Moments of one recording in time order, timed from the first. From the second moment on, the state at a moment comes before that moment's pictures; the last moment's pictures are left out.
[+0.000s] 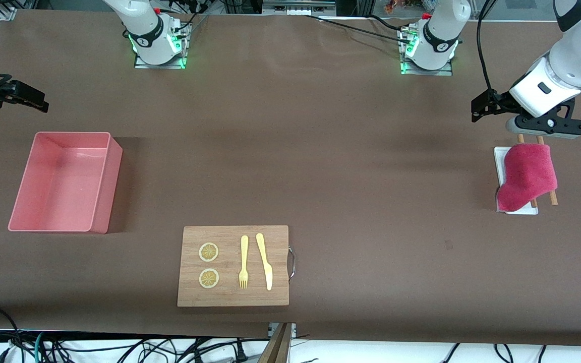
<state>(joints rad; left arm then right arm) -0.01 -0.08 -0.11 -1.81 -0.02 1.63 -0.01 -0.05 0.04 0.04 -1.52 -0.05 1.40 0.06</state>
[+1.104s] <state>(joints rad) -0.01 -0.06 -0.13 -1.79 -0.02 1.52 -0.01 -0.05 0.04 0.04 -1.52 -0.05 1.40 0.06</state>
